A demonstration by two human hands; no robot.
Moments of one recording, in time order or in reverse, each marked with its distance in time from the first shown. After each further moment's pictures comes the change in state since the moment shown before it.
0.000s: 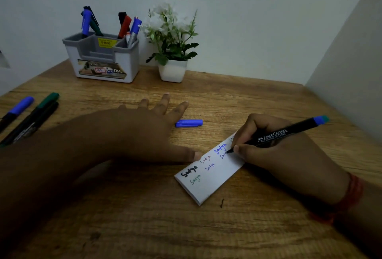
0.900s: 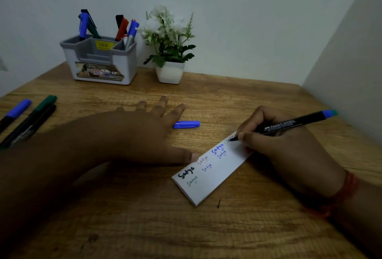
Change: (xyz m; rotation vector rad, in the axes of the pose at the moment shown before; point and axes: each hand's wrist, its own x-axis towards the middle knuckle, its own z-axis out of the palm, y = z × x) left_hand 0.001 0.000 0.000 0.011 -0.018 0.004; right_hand 0.004 0.008 -0.002 0.163 0.107 0.040
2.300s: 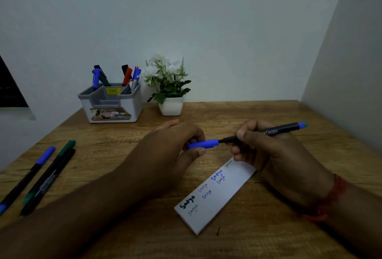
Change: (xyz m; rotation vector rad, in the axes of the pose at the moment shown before) left_hand -0.010 0.026 0.001 -0.316 0.868 0.461; right_hand 0.016 -0.009 -0.006 0.671 -0.066 0.097
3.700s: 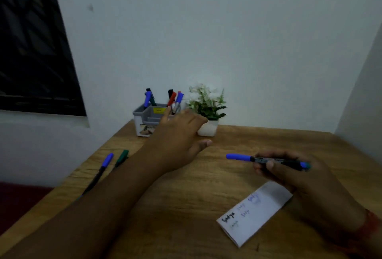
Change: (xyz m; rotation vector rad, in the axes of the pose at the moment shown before) left_hand 0.007 -0.054 -0.049 0.417 0.043 -0.081; right_hand -0.014 -0.008 0.011 -0.298 0.047 -0.021
